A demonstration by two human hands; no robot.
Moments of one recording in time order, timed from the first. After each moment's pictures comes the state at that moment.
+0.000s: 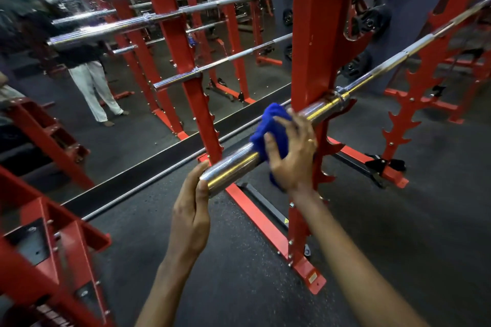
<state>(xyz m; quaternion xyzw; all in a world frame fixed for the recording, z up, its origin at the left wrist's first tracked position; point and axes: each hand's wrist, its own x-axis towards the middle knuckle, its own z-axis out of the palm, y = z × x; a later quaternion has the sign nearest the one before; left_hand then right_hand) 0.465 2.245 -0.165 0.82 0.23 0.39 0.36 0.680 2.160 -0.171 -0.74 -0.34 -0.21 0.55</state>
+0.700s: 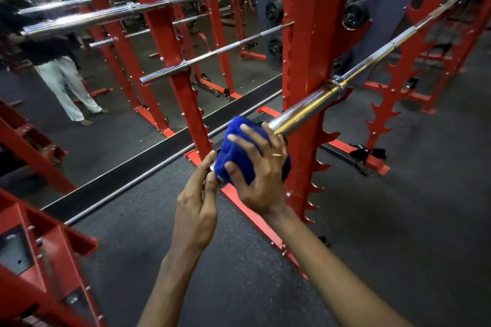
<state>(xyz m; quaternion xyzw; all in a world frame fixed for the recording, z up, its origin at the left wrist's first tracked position) 0.451 2.259 -0.162 0.82 0.20 0.35 0.40 0.598 2.186 -0.188 -0.67 -0.43 -0.30 0.52</state>
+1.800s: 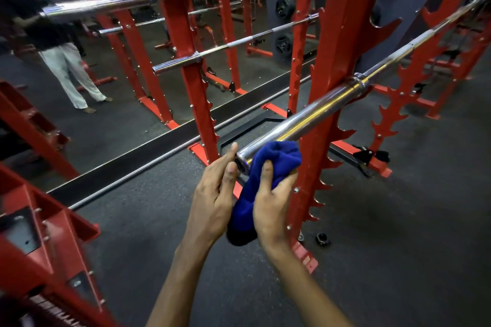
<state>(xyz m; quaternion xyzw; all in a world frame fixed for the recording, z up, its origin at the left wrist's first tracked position) 0.430 2.270 -0.160 0.82 0.18 0.32 0.43 0.497 2.187 -0.177 -0.60 -0.12 0.00 0.79</state>
